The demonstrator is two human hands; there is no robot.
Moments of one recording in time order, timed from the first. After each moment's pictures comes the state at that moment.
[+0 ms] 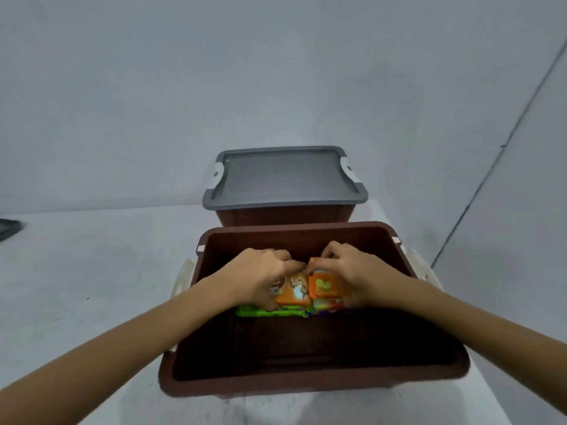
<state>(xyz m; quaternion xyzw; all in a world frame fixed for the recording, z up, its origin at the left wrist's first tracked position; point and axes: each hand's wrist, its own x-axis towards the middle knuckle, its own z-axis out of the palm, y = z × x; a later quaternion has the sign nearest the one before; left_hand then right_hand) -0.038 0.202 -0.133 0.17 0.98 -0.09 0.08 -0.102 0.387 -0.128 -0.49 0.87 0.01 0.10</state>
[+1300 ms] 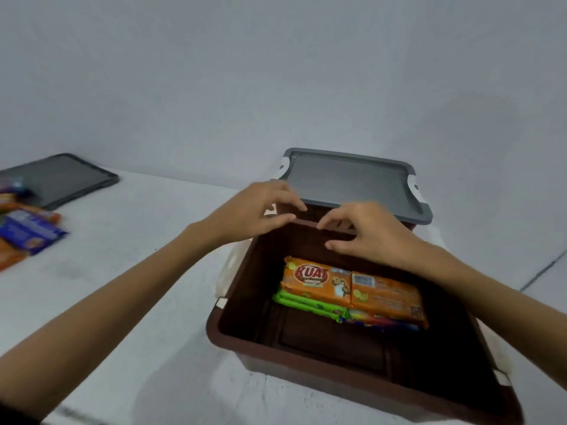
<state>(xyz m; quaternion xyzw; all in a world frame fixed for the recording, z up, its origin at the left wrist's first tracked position) -0.006 0.132 -0.087 0.08 0.95 0.22 -0.18 -0.105 0.325 -0.071 -0.54 0.83 -0.14 0.03</state>
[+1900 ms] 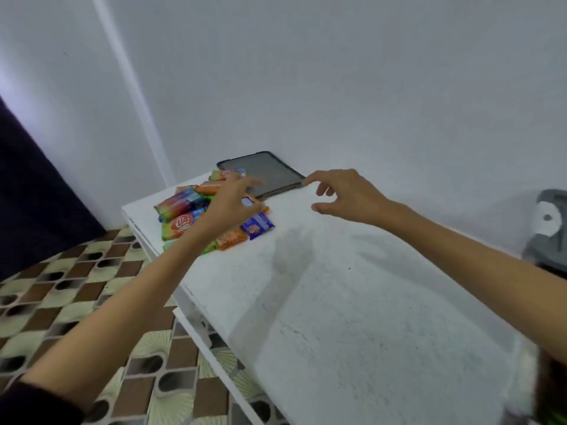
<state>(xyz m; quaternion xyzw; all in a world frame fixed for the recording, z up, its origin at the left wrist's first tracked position) 0.242 -0.118 -0.100 -0.42 0.86 0.16 -0.26 0.040 -0.014 -0.065 -0.71 0.67 -0.22 0.08</state>
